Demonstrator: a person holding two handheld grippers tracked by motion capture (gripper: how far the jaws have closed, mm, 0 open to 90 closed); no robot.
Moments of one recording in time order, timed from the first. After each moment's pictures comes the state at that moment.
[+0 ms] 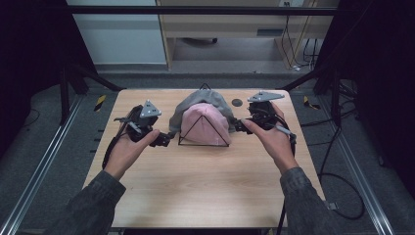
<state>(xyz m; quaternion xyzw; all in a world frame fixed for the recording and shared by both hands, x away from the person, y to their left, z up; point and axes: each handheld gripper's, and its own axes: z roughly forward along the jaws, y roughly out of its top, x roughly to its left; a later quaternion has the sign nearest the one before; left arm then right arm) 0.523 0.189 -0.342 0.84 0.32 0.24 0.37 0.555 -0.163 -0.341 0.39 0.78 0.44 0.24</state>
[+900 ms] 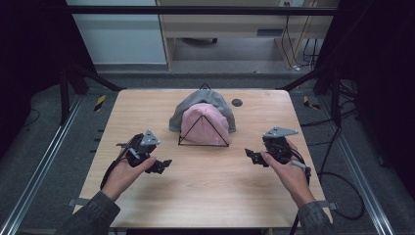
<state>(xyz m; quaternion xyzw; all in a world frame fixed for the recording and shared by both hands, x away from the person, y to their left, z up) 0.501 0.207 -0.421 0.87 0.32 0.18 0.32 0.499 -0.211 -0.419 0.42 0.79 0.39 0.20</state>
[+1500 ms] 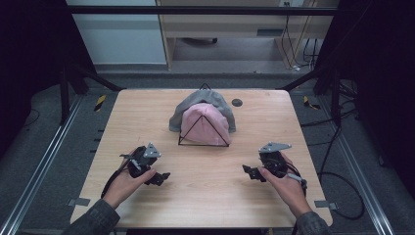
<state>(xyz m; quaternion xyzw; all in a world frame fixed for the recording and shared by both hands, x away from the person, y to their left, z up) 0.489 0.213 -0.464 0.89 0.32 0.14 0.29 0.480 -0.207 -0.462 0.43 0.81 0.37 0.16</state>
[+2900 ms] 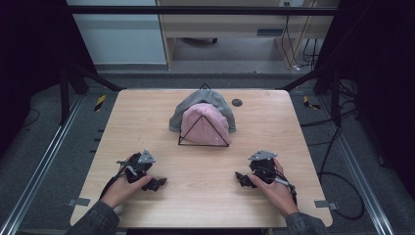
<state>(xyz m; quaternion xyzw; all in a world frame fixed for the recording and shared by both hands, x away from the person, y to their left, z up) 0.490 0.234 -0.500 0.88 0.34 0.13 0.30 0.484 -0.185 -0.511 0.43 0.81 0.34 0.19</state>
